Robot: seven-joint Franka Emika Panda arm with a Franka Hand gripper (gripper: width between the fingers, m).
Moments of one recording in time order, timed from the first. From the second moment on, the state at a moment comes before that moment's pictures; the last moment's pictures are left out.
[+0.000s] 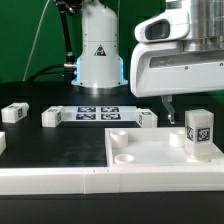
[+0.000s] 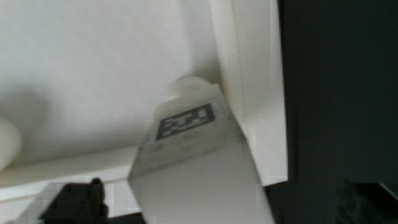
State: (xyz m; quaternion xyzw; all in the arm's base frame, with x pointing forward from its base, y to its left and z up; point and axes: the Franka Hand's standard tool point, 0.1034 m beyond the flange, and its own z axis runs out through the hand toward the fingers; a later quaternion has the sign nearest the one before) arm 0.626 0.118 0.088 -1.00 0.02 -0.01 0.06
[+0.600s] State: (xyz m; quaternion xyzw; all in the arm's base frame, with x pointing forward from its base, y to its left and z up) arm 0.625 0.116 0.087 -1.00 -0.01 -0.02 0.06
